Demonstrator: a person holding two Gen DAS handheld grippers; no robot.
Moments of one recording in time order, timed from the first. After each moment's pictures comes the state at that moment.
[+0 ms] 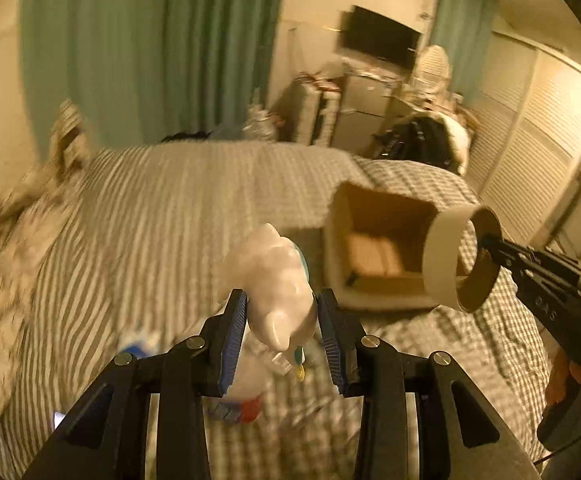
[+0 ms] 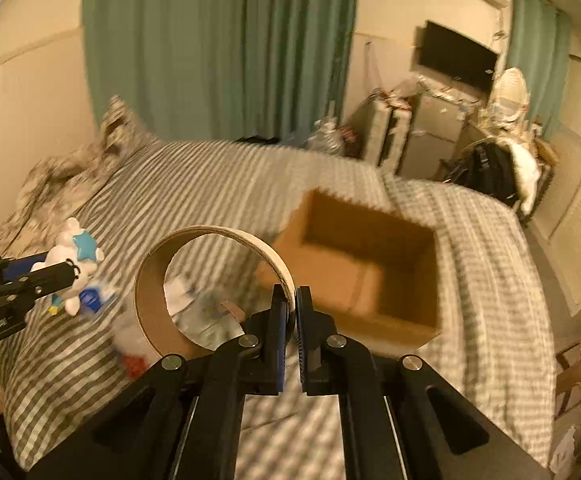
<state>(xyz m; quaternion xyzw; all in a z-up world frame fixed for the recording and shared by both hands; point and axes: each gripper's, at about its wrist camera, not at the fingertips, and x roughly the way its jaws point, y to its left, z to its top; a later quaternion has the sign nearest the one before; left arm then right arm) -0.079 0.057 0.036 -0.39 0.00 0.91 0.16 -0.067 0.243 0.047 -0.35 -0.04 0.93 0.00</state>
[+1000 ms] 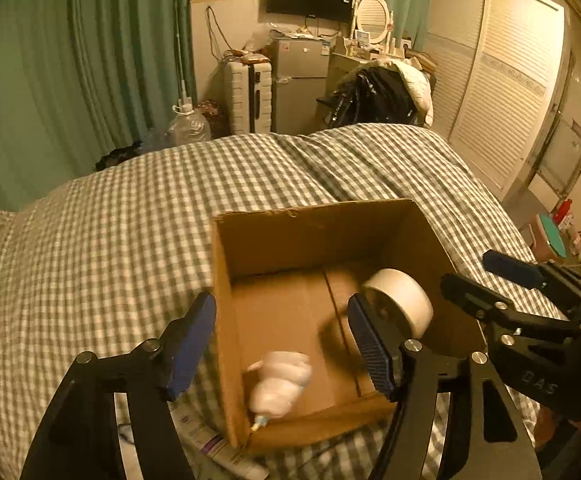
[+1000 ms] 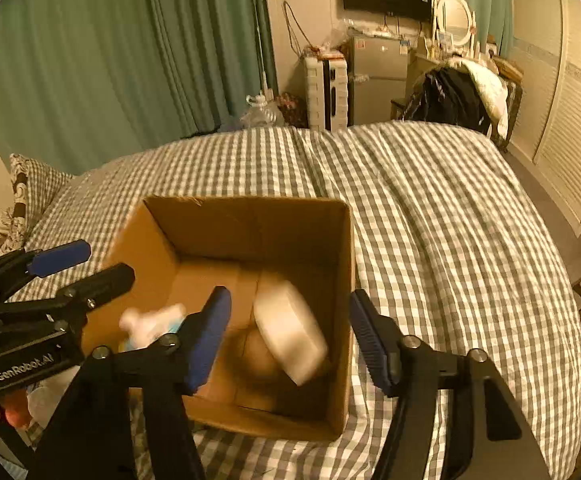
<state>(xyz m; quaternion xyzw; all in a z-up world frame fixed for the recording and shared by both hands) -0.212 0.227 -0.028 -0.41 0.08 0.88 0.23 -0.164 0.383 -0.026 -0.39 0.07 0.91 0.06</state>
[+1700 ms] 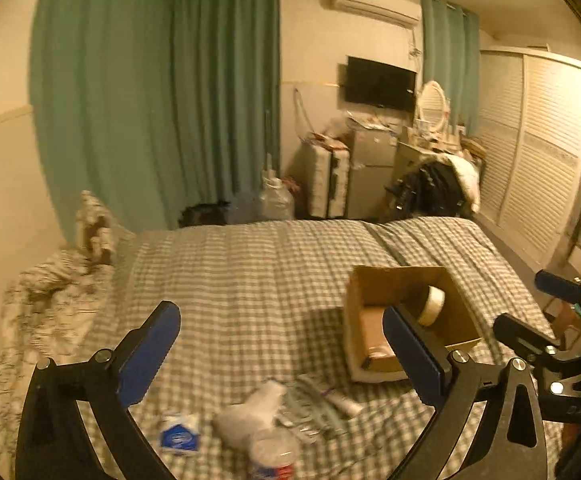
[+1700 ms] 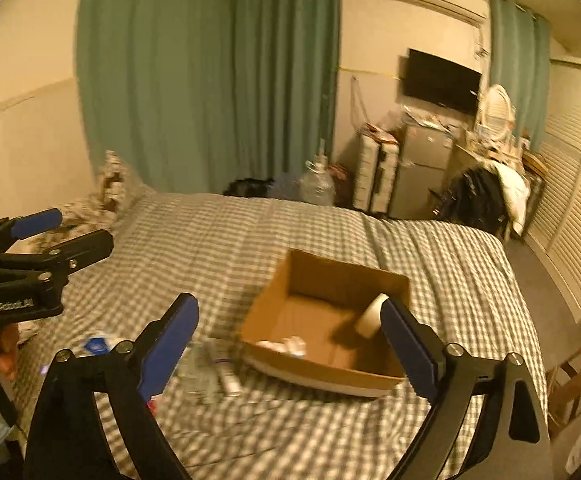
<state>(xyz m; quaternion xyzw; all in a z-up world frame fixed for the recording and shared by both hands) -0.083 0.048 0.095 -0.27 0.04 0.96 0.11 -0.043 0.232 0.103 -0.29 -0.02 0.96 -0.02</state>
